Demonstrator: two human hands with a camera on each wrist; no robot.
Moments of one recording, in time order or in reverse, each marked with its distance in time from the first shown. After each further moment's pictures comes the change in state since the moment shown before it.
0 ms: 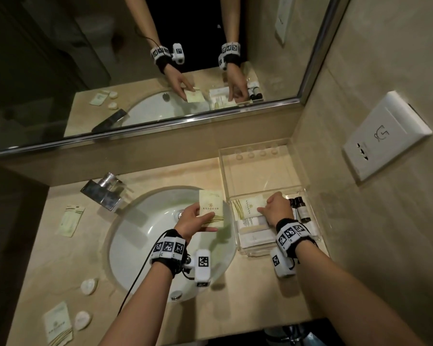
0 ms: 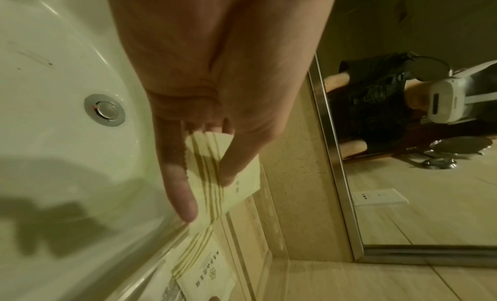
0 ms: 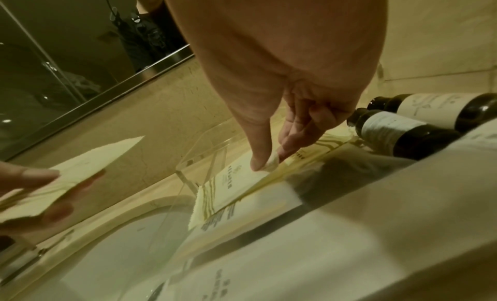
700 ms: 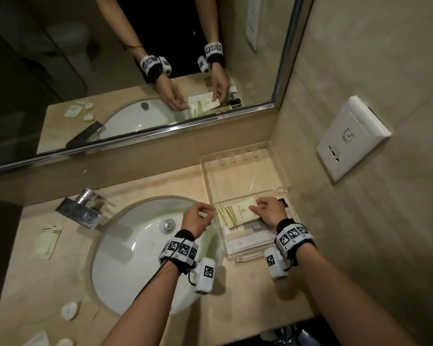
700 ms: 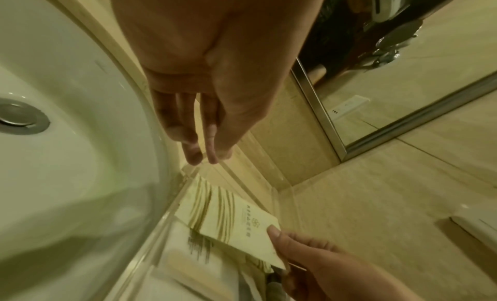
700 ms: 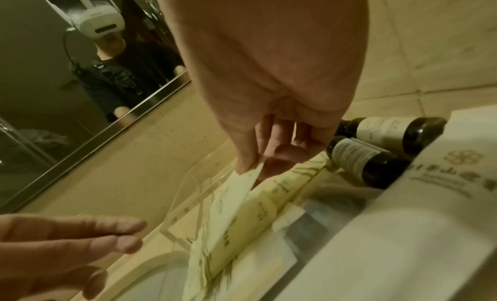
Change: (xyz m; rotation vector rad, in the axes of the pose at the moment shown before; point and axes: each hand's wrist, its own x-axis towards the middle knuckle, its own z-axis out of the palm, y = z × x) left_hand 0.031 0.006 0.048 0.504 0.134 0.202; right_hand 0.015 0.022 -0.022 0.154 -0.084 -0.063
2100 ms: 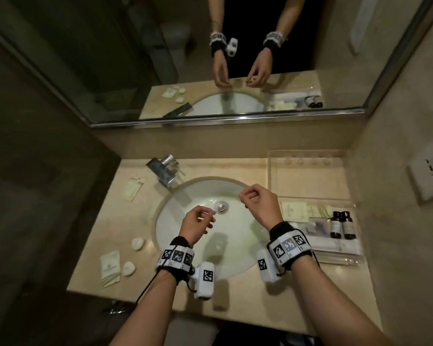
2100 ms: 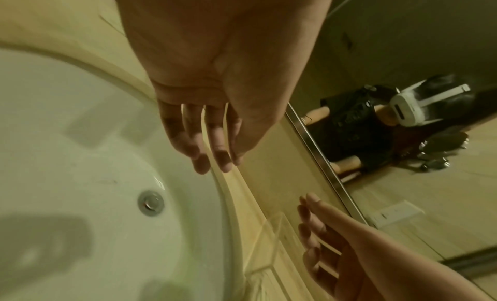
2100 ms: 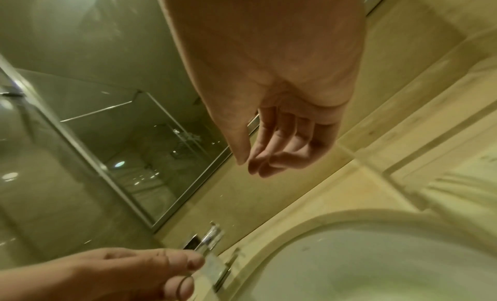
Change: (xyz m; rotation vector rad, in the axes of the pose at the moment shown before) left_hand -0.115 -0.061 -0.103 -0.192 0.325 -0.149; right_hand -0.095 -0.121 0.107 0.199 -0.167 -0.460
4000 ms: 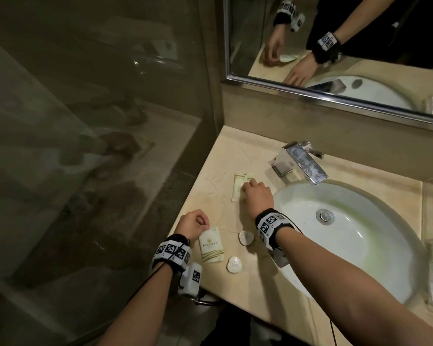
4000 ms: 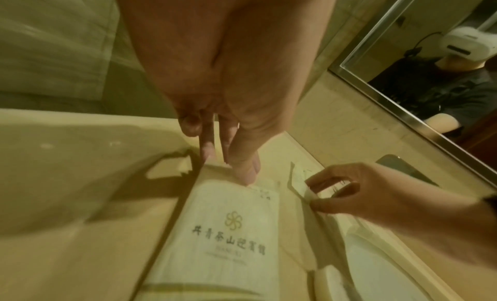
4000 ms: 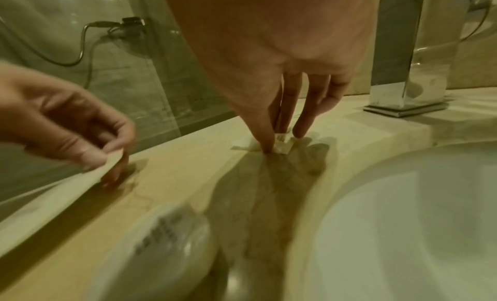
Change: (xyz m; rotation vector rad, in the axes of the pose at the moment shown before) left_hand 0.062 -0.230 -0.323 0.226 0.043 -0.176; right_hand 0.040 -0.063 0.410 -1.097 -0.386 -0.346
